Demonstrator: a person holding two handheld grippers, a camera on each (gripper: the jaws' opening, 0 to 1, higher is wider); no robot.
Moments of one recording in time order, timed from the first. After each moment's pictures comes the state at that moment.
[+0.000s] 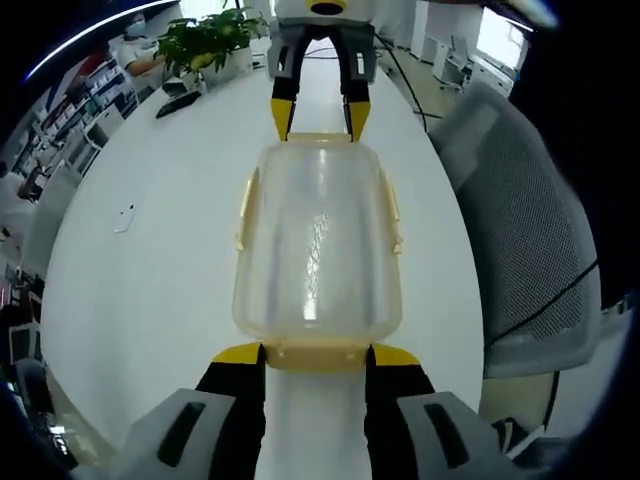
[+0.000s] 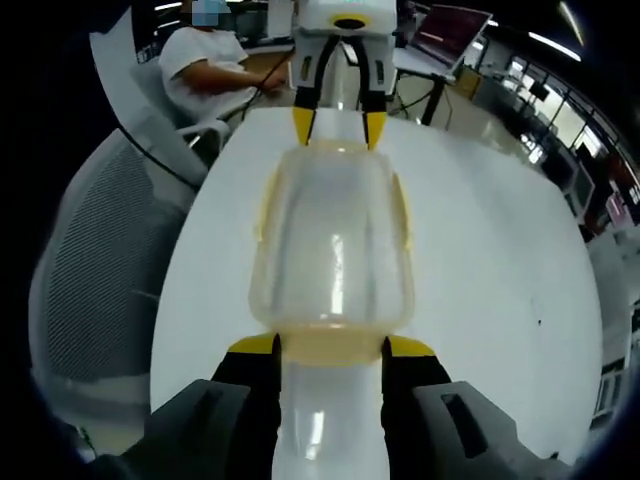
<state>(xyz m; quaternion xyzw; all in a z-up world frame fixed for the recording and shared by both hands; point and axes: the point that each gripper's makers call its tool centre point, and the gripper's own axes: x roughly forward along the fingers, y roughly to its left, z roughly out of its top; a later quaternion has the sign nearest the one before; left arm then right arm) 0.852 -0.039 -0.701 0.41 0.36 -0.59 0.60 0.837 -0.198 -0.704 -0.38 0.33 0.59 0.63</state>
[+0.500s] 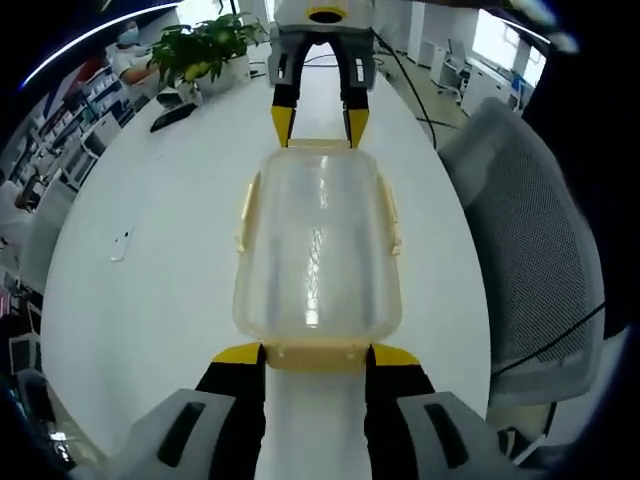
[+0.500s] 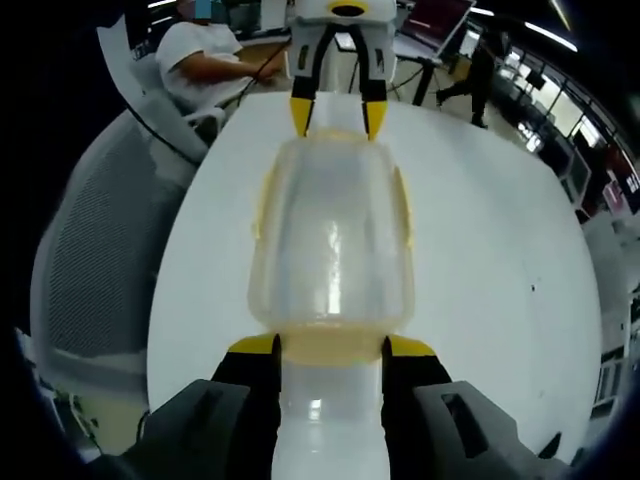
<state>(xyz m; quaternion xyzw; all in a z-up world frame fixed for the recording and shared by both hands) 0.861 -0.084 -0.703 0.40 0.35 -0.60 0.60 0.844 -0.245 -0.710 -0.38 0.35 0.58 0.62</state>
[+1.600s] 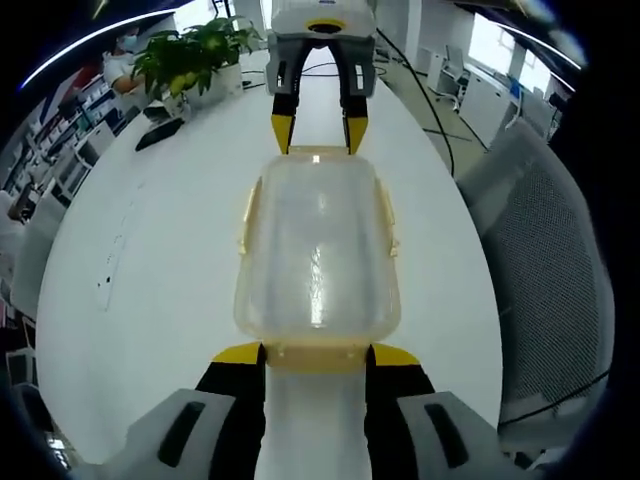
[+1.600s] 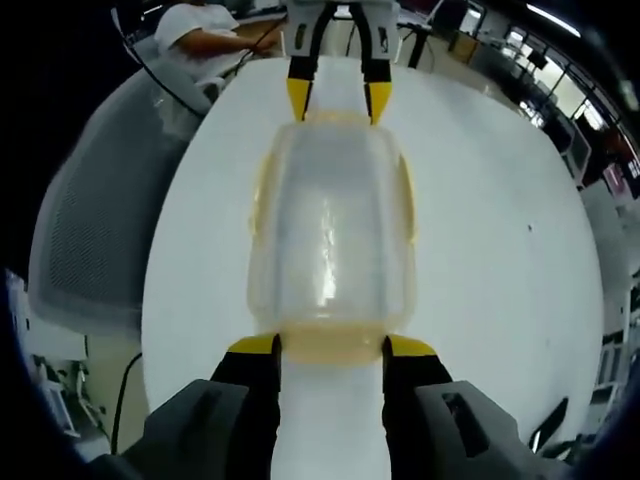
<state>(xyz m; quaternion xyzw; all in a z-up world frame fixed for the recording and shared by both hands) 0.866 -0.167 -0.717 0.39 0.34 -0.61 0.60 0.845 -0.327 -0.726 -0.41 0.39 0.56 0.61</state>
